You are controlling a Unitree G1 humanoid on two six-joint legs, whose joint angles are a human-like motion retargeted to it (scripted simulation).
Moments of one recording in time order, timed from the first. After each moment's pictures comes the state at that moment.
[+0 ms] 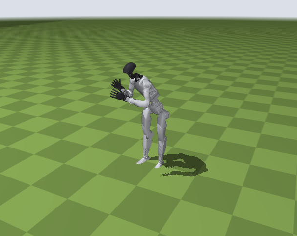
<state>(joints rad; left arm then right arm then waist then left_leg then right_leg) -0.79 0.39 -0.40 -0.31 -0.08 -0.14 0.62 -0.74 -0.49 0.32 -0.67 -0.17 -0.05 -0.50 -0.21 0.13 0.29 -0.32 -0.03 0.34 -0.09 -0.02 -0.08 -0.41 -0.02 0.00 -0.09 0.00 0.19</state>
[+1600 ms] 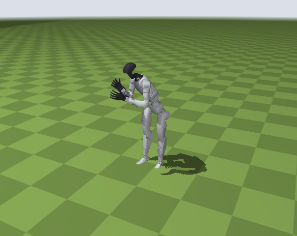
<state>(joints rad) -0.77 0.26 -0.42 -0.29 -0.08 -0.15 0.78 -0.79 -0.38 0.40 -0.61 -0.14 -0.07 -0.57 -0.23 0.14 0.30 -0.32 -0.02 0.34 -0.09 -0.02 -0.08 -0.41 -0.01 0.03 -0.08 0.01 0.18</state>
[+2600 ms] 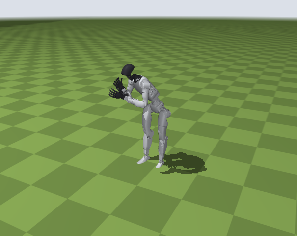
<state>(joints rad) -0.93 0.22 -0.47 -0.30 -0.22 -0.17 0.73 -0.88 -0.47 0.43 -0.71 -0.14 -0.08 -0.54 -0.20 0.16 0.31 -0.41 -0.01 0.30 -0.09 0.02 -0.09 -0.49 0.00 0.00 -0.09 0.03 0.16</state>
